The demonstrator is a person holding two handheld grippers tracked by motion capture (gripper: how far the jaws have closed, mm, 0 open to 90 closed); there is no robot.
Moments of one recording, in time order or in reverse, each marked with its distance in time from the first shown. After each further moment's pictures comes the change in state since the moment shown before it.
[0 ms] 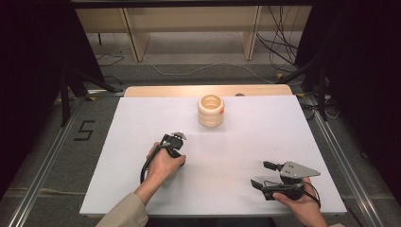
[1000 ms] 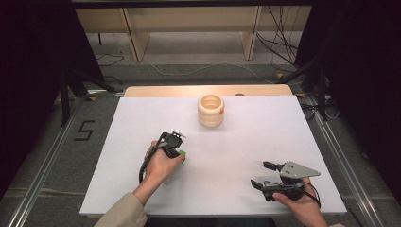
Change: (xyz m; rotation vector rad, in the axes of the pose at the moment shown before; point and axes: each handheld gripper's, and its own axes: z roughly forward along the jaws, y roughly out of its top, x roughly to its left) left arm 0.001 -0.004 -0.018 -0.164 -0.018 0.061; right arm 0.000 0.000 0.000 0.001 0.002 0.002
